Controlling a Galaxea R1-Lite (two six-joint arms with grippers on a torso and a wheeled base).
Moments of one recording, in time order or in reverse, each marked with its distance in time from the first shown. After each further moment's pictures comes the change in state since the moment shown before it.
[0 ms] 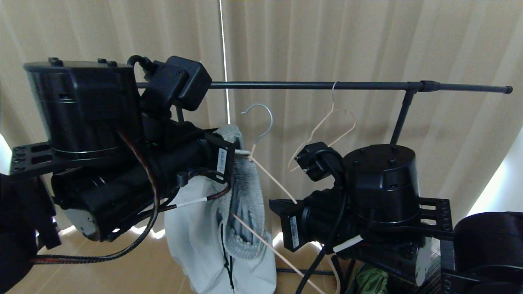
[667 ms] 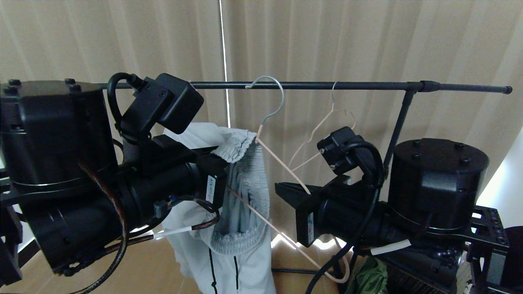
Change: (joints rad) left arm -0.019 -0.075 0.103 -0.001 -0.120 0.004; right arm -0.001 -0.072 0.114 -0.239 0.018 -0.163
